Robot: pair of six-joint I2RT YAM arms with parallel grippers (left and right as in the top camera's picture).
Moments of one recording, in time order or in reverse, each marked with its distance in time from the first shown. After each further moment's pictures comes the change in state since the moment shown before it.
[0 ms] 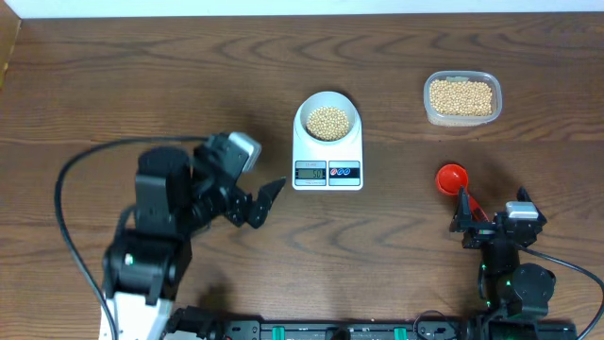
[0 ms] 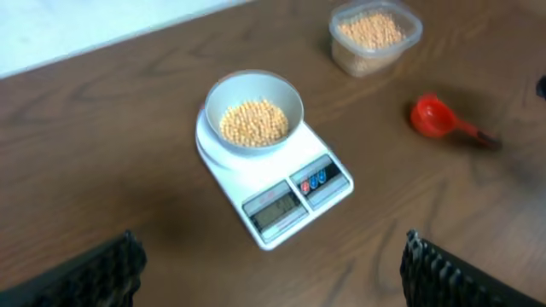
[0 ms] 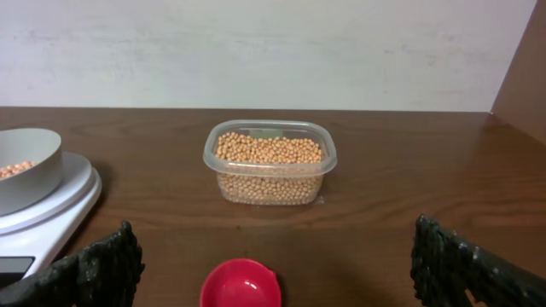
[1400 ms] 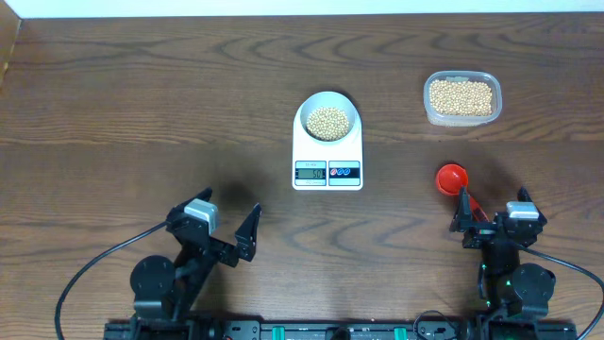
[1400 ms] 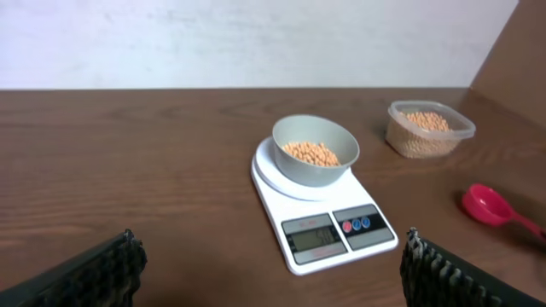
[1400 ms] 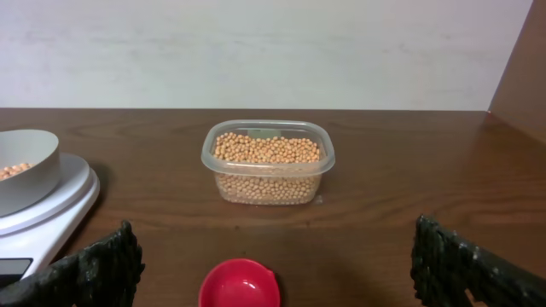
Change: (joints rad) left arm 0.145 -0.721 -0.597 0.286 -0.061 -0.298; right arm 0.000 0.000 0.000 0.000 0.008 0.003
